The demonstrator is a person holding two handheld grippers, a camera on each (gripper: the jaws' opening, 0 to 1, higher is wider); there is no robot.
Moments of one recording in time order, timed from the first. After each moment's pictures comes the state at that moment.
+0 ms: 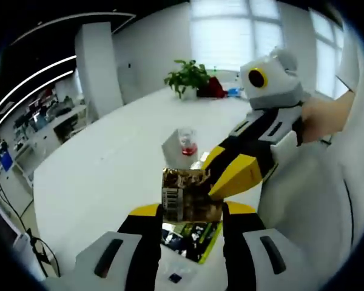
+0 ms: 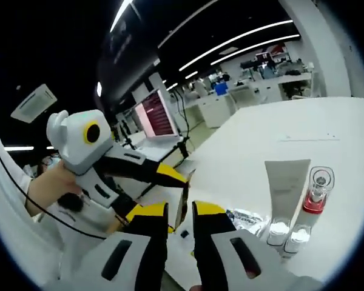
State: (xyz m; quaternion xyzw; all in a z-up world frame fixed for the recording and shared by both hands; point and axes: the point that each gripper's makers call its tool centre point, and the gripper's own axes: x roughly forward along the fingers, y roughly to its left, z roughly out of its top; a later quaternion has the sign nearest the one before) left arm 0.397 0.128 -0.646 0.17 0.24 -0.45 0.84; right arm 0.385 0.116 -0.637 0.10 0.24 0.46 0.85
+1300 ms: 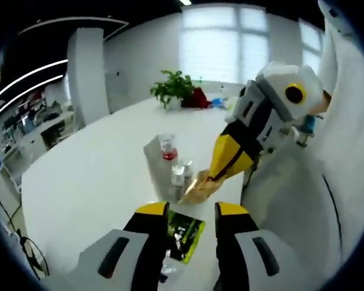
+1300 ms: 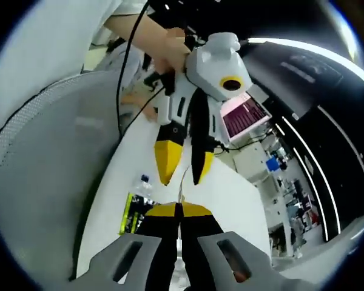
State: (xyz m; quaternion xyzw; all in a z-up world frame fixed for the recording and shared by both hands) left arm 0.359 0.121 -0.640 0.17 0.22 -0.51 0.81; right arm 0.345 0.107 -0.632 -0.49 -0.01 0.57 0.66
